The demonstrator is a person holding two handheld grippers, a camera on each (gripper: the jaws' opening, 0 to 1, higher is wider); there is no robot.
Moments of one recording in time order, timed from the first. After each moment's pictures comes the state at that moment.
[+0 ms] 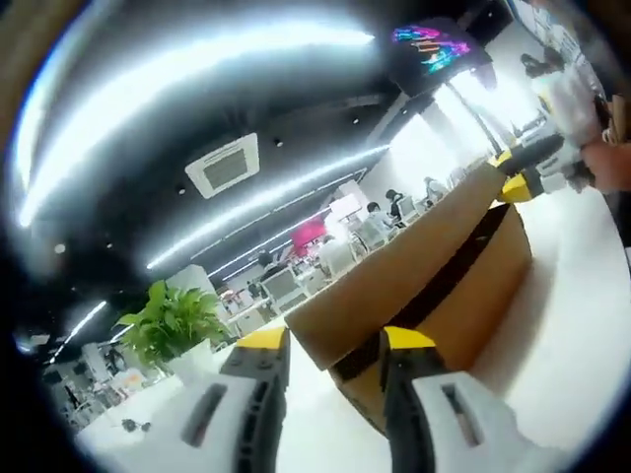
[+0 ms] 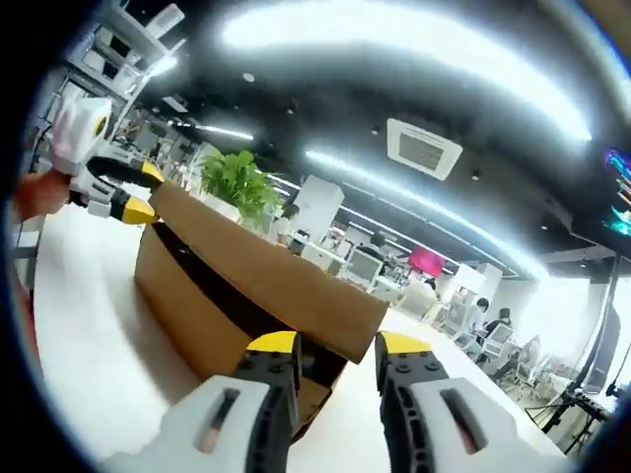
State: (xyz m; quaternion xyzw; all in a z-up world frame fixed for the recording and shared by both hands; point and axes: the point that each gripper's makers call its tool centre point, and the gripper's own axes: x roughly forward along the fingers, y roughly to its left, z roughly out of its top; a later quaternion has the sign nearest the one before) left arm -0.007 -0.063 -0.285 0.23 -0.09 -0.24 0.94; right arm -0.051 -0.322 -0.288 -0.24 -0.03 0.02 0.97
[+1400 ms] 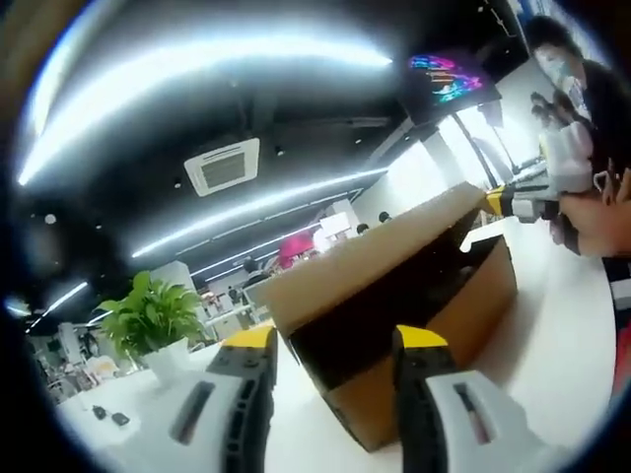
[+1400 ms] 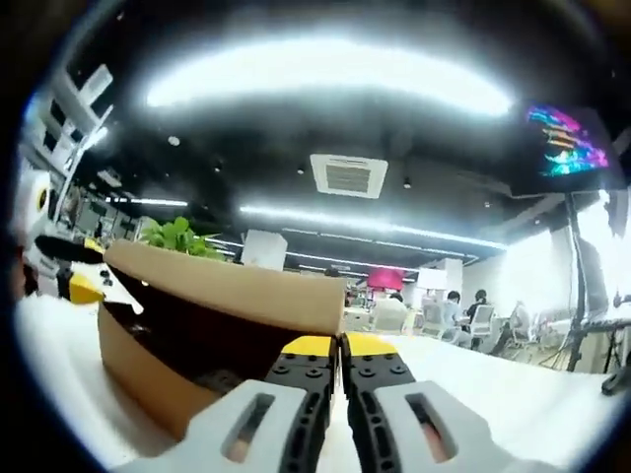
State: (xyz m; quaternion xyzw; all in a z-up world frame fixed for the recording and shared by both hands) left arm -0.015 -0.071 -0.281 0.19 -0.10 -0.28 0.94; right arm -0.044 -0.346 -0.262 -0.06 -0.13 -0.05 0.99
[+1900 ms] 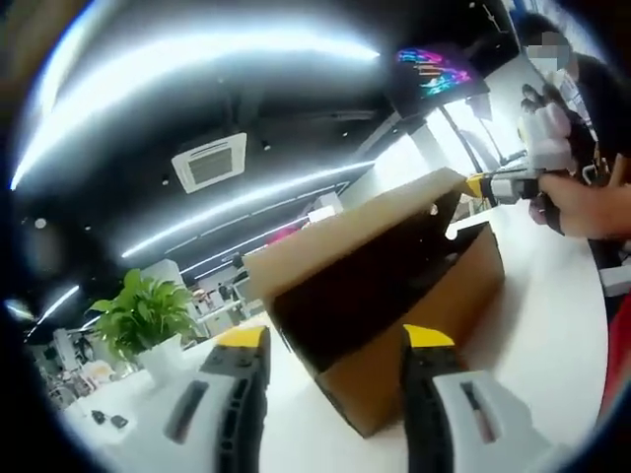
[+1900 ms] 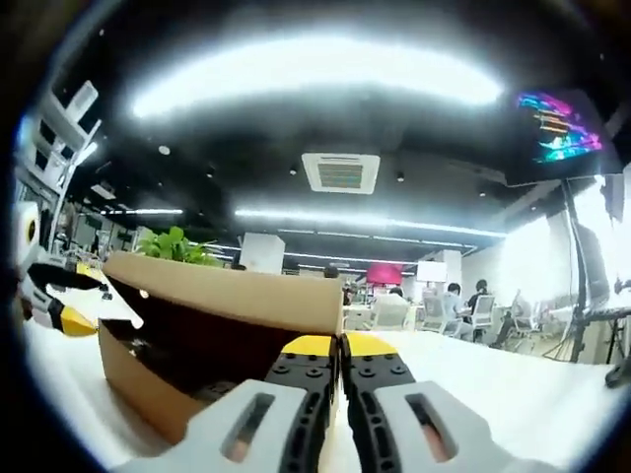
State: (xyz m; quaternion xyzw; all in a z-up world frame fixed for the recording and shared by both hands) left arm -0.021 -0.070 -0.296 0.21 -0.08 -0.31 0.92; right arm -0.041 -0.348 -0.253 -0.15 -0.12 -0.07 0.98
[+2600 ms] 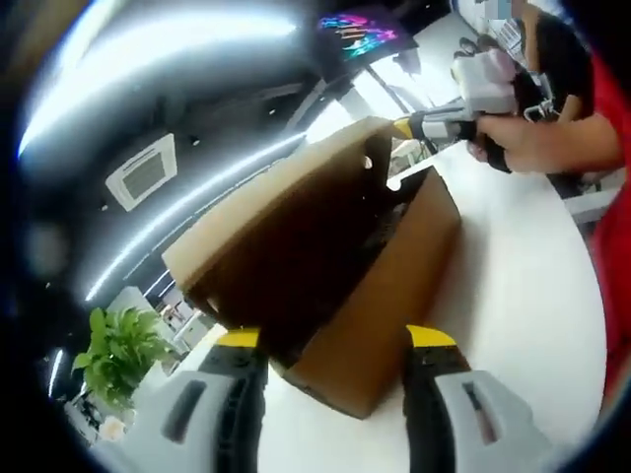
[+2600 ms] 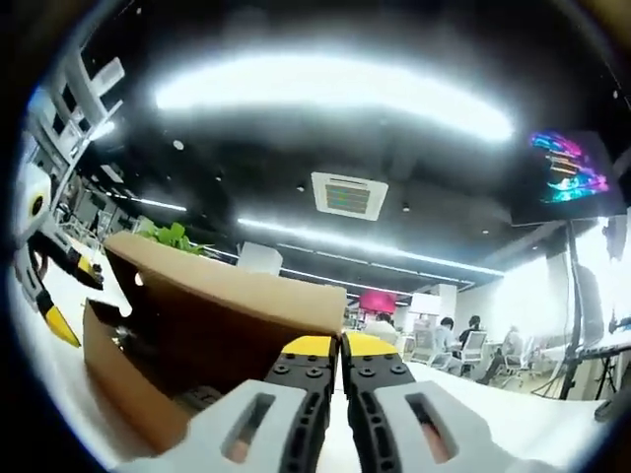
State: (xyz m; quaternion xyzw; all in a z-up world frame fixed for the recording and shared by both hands) left arm -0.019 -0.090 -0.329 0.35 -0.02 -0.39 0.85; right arm -0.037 -0.344 -0.242 -0.11 -0.18 -0.06 0.98
